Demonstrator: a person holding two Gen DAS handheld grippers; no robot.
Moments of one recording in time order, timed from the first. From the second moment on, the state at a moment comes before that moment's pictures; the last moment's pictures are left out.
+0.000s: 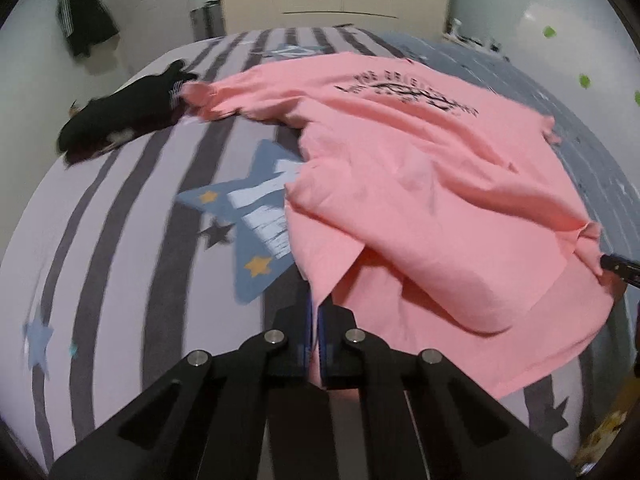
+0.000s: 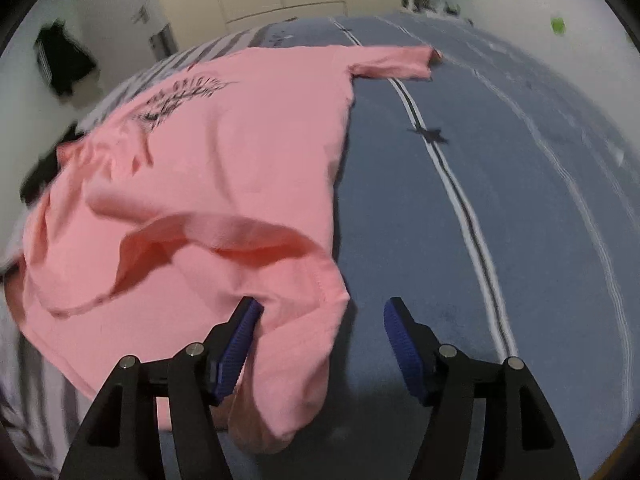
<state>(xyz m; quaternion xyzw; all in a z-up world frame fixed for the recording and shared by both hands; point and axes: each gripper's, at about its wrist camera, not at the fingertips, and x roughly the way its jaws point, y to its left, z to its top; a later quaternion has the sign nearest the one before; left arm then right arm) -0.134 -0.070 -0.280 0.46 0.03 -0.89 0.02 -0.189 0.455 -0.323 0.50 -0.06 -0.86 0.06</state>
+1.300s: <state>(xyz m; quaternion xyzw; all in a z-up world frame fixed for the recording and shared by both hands) -0.090 -0.038 -0.313 0.53 -0.10 -0.84 0.02 -0.140 0.479 -0.296 0.51 -0.05 -0.86 0.03</state>
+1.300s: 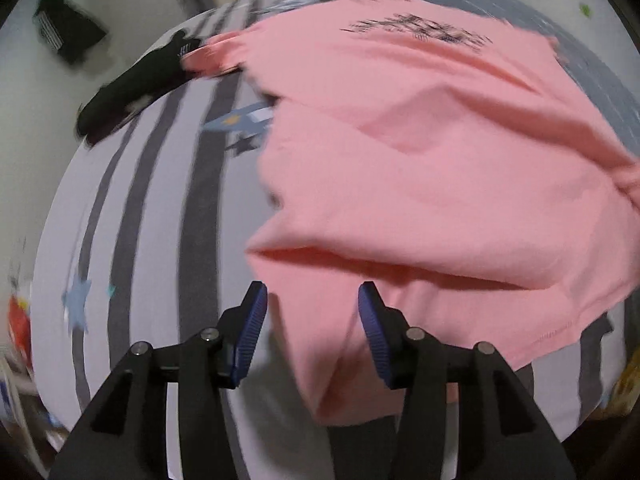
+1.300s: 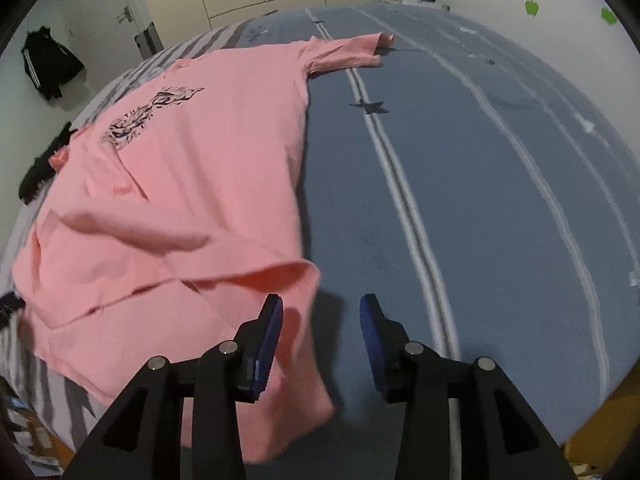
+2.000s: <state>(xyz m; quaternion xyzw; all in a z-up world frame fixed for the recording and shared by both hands) -0.063 -0.099 -0.285 0.45 0.04 -0.89 0.10 -0.158 0.479 -0.301 0.49 -0.10 -0.87 0.03</state>
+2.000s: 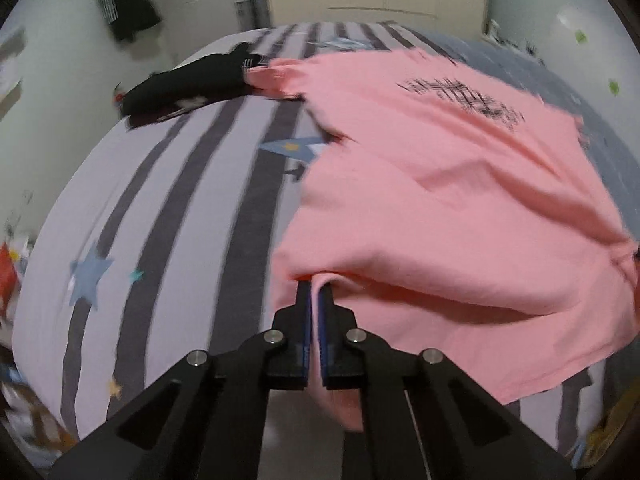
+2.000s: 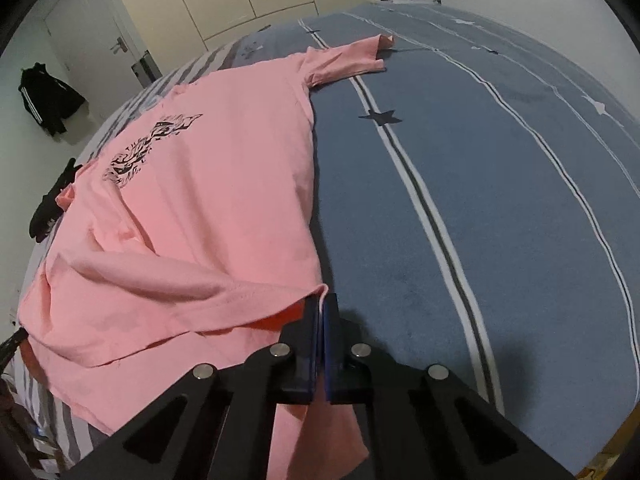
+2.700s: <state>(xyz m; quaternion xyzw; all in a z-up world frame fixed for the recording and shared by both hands) 0.006 -0.146 -0.311 0.51 0.17 -0.83 0.14 -0.062 0.454 -0.299 0.55 -0.02 -0.83 0.10</state>
